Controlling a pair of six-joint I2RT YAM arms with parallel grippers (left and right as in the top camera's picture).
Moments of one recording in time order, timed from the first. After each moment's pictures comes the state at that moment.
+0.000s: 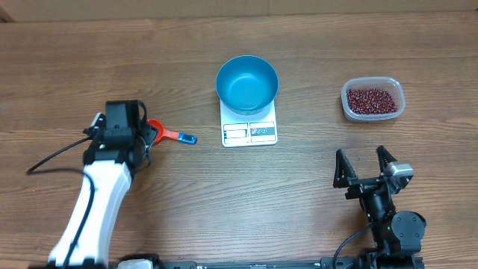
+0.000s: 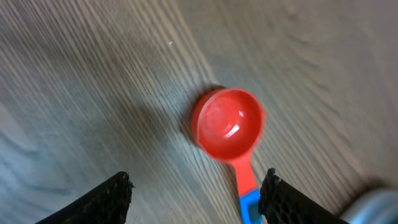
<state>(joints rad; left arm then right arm) 0.02 1.36 0.87 -0.59 -0.19 -1.04 -0.01 0.01 0.02 -0.02 -0.16 0.20</state>
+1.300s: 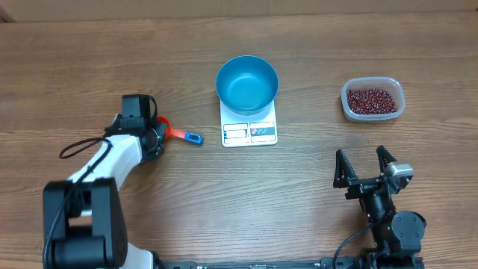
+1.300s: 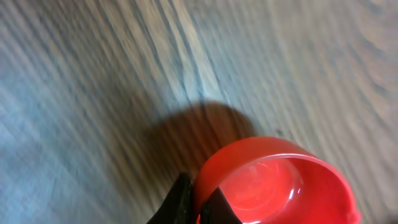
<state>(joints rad) 0.03 1.68 0.87 -0.32 -0.04 -1.14 -0.01 0.01 0.02 -0.02 -0.16 0.20</state>
